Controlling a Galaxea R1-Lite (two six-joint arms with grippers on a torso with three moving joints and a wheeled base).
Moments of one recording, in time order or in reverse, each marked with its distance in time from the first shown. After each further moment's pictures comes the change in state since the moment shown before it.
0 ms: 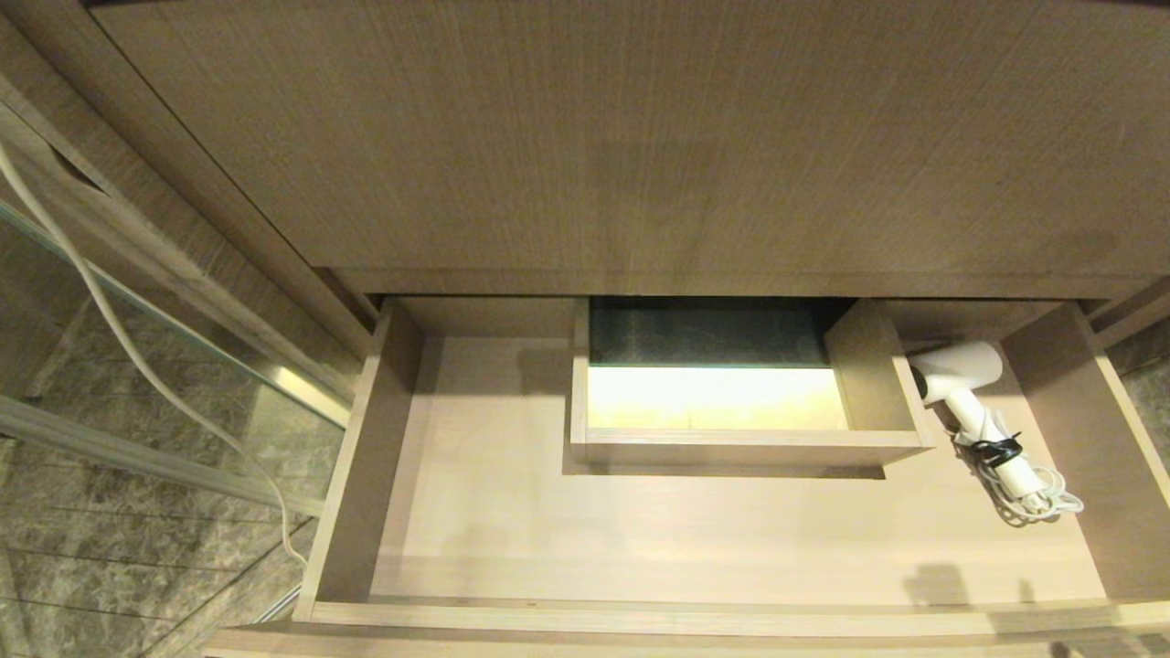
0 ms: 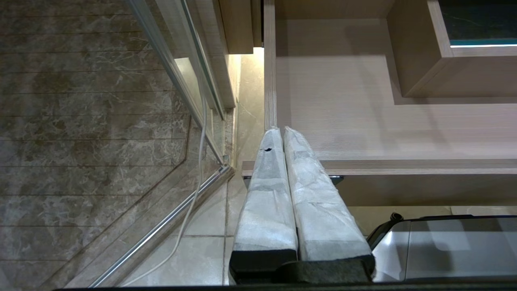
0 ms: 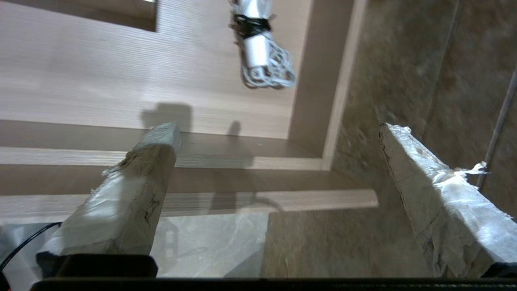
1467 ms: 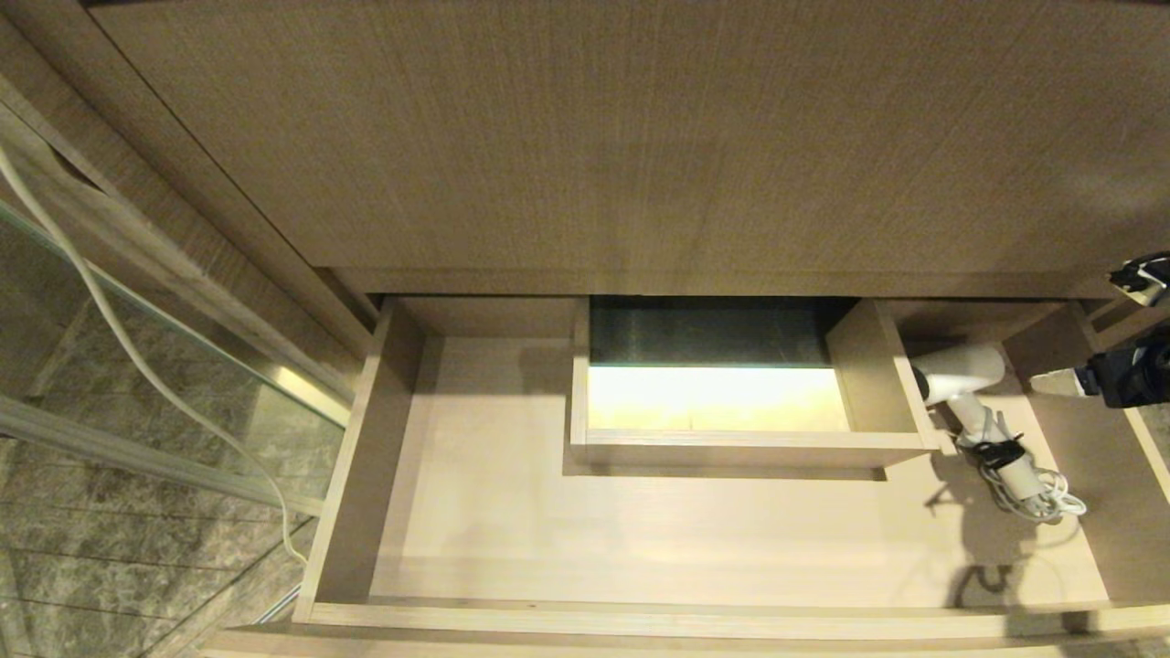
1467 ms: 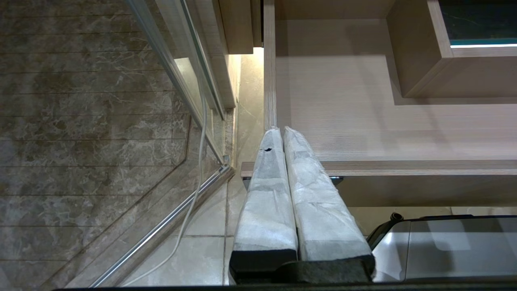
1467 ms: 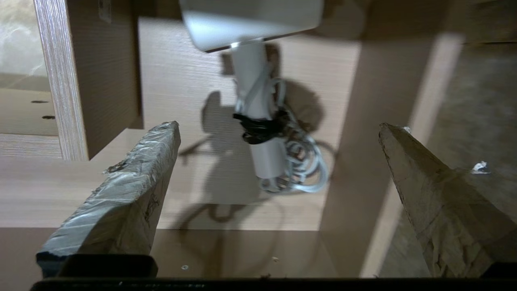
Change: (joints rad) left arm 0.000 0.000 0.000 0.000 0.000 0.000; right arm 0.001 0.832 -0.511 -0.137 0.147 0.112
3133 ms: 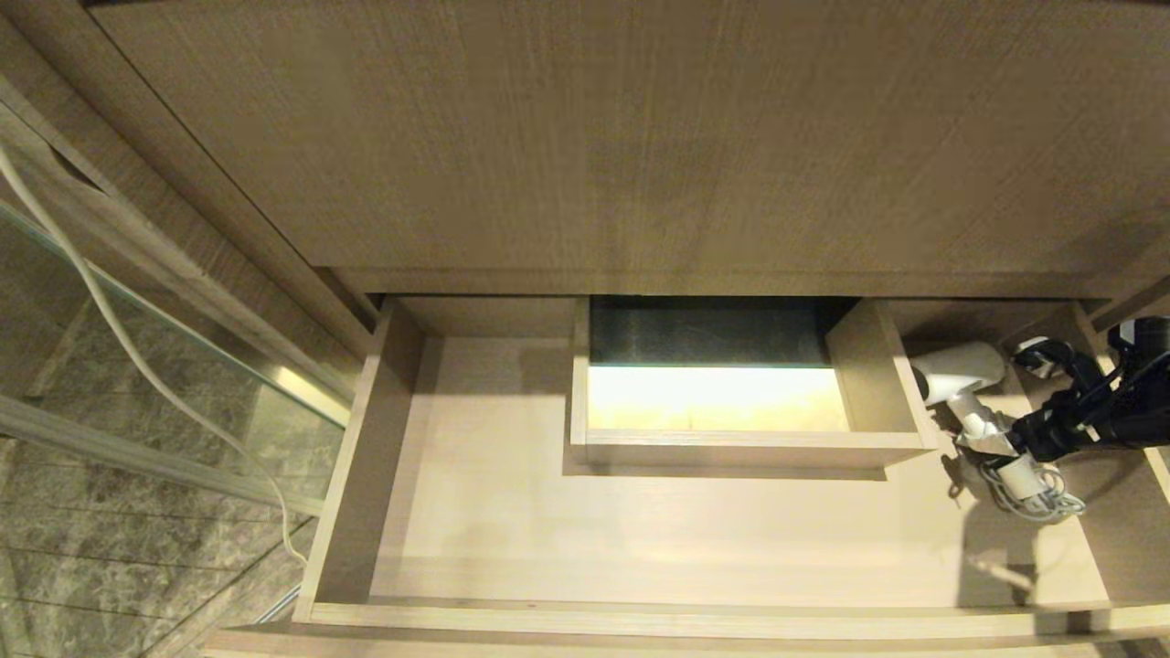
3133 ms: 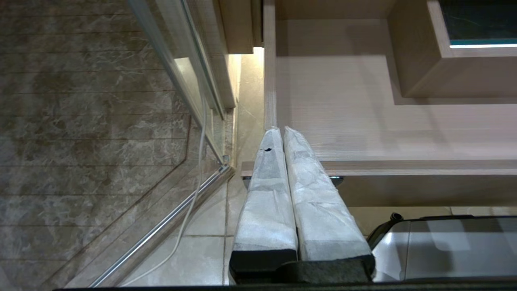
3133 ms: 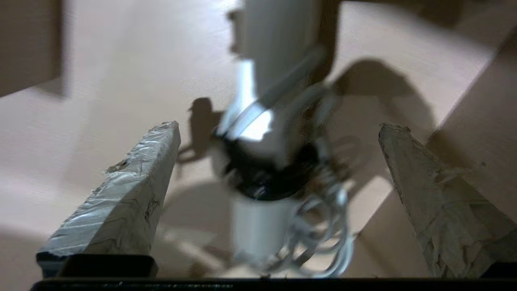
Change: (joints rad) left arm 0.000 0.000 0.000 0.000 0.000 0.000; right arm -0.022 0.435 -0.151 -0.092 0.140 -0.278
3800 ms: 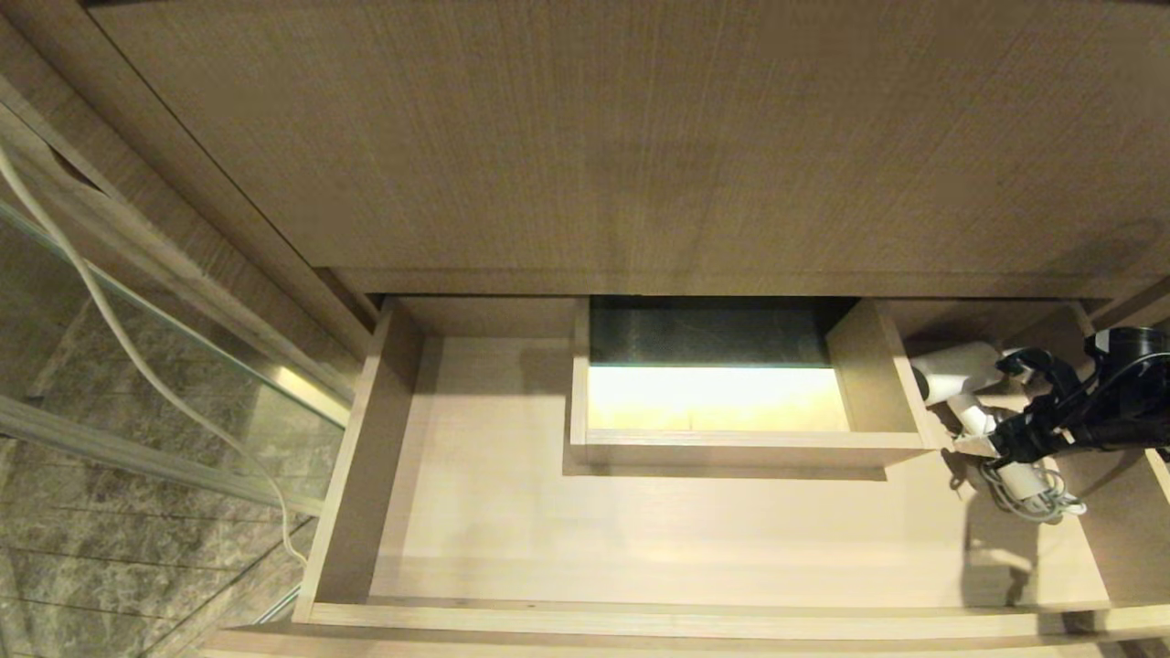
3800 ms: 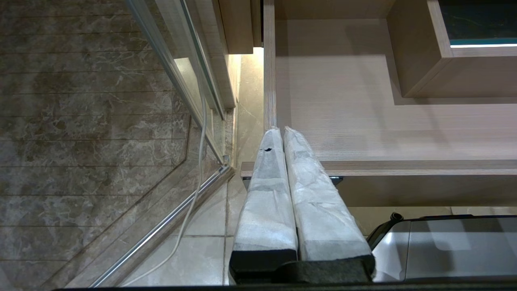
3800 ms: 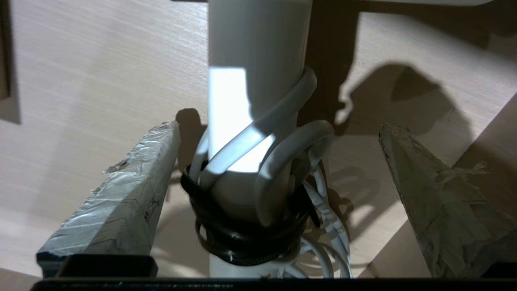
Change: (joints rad) left arm 0.000 0.000 0.000 0.000 0.000 0.000; right arm 0.005 0.107 -0.086 -0.009 0.011 0.006
